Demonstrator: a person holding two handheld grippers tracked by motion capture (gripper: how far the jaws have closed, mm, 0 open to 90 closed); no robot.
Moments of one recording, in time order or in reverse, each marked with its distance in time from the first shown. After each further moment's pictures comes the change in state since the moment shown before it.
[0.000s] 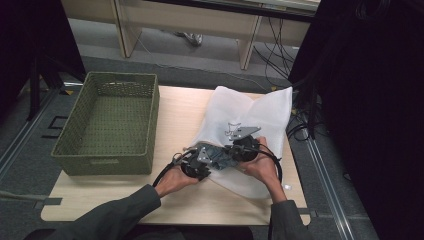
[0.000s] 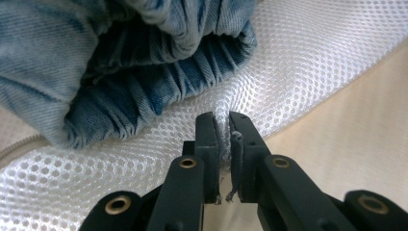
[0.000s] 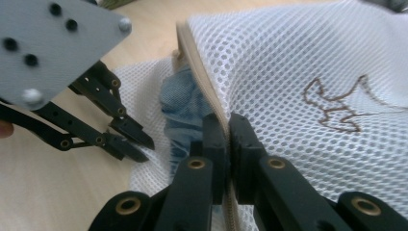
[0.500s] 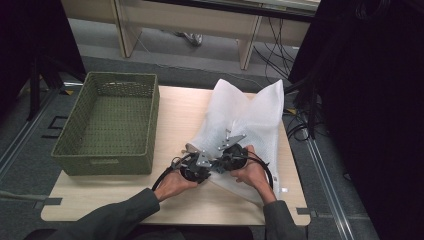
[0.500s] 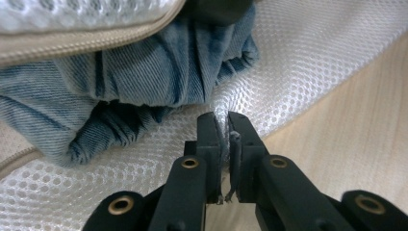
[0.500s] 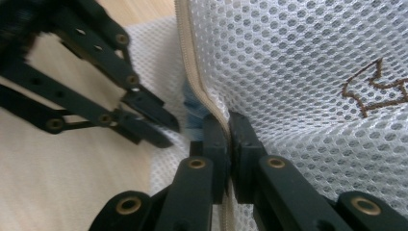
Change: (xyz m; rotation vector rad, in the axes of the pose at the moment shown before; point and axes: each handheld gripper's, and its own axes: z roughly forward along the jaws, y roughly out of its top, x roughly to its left) left arm -0.006 -0.004 0.000 -0.024 0.016 0.017; right arm 0.014 -0.016 0.041 0.120 0.071 0.017
